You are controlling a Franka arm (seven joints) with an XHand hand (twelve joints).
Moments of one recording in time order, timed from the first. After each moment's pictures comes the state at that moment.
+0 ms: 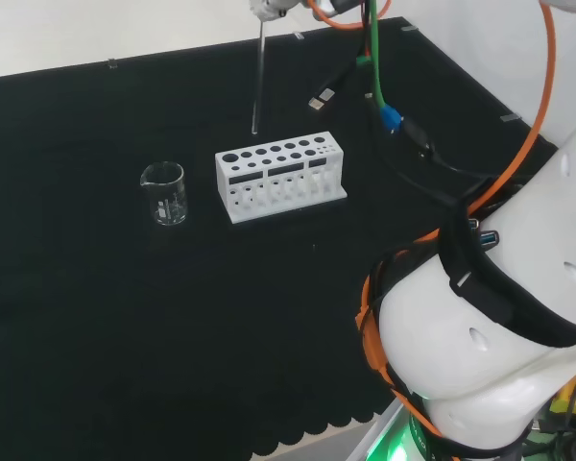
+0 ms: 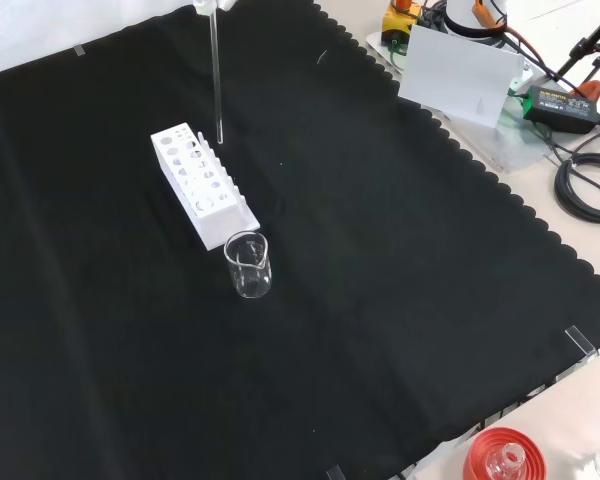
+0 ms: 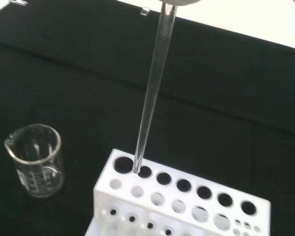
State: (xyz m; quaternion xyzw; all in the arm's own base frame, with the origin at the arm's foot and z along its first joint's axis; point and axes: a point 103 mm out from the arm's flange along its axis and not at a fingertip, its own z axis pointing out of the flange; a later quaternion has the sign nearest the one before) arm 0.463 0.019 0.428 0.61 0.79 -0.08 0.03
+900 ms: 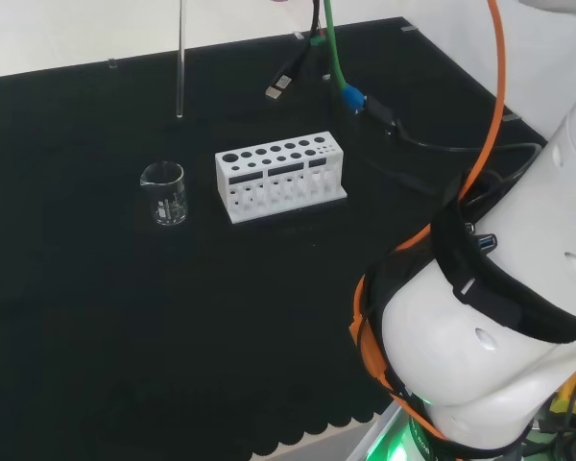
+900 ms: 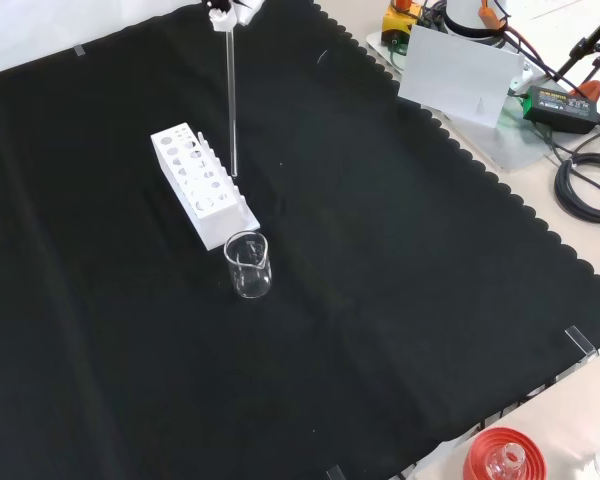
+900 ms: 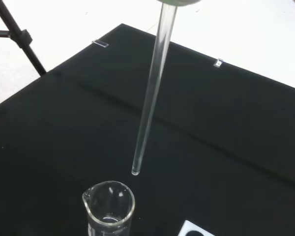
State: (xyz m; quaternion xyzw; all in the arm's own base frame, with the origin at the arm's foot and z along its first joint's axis) arm 0.486 0.108 0.463 0.53 0.85 -0.06 0.05
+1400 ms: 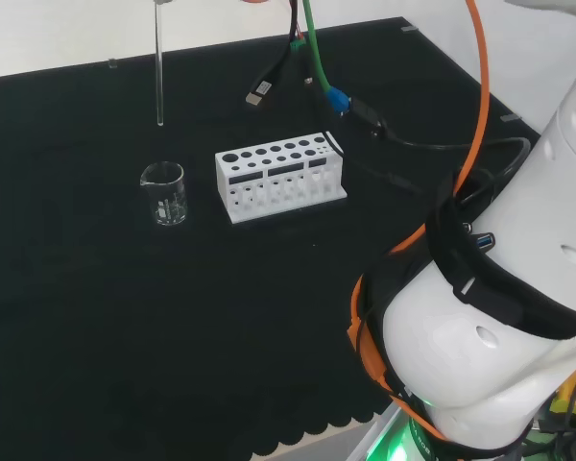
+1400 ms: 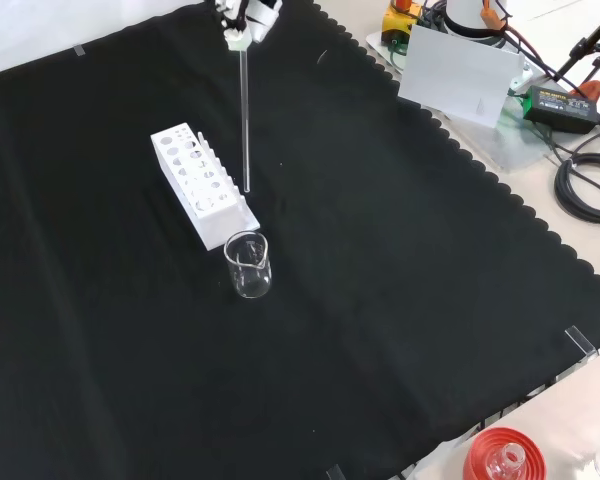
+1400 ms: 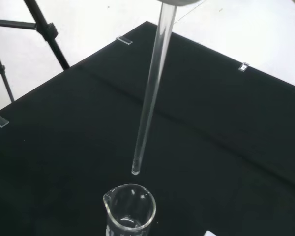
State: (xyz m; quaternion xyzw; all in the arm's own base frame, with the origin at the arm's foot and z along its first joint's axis) arm 0.489 0.138 0.458 0.49 0.87 -0.07 0.05
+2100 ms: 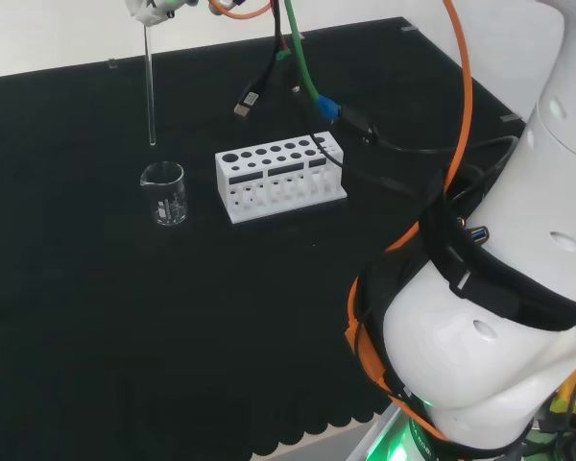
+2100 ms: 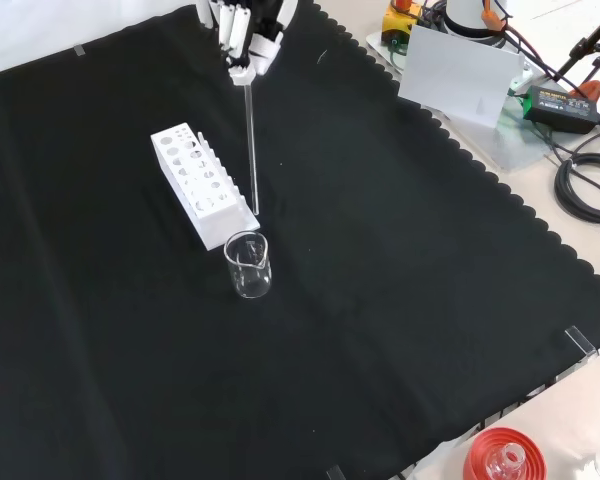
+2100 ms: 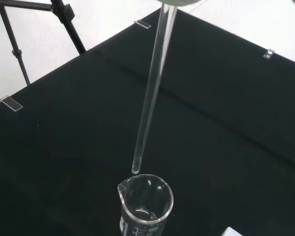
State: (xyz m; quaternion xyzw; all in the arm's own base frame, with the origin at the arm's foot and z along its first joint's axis) arm 0.504 0.151 0.430 0.47 0.88 -0.08 0.03
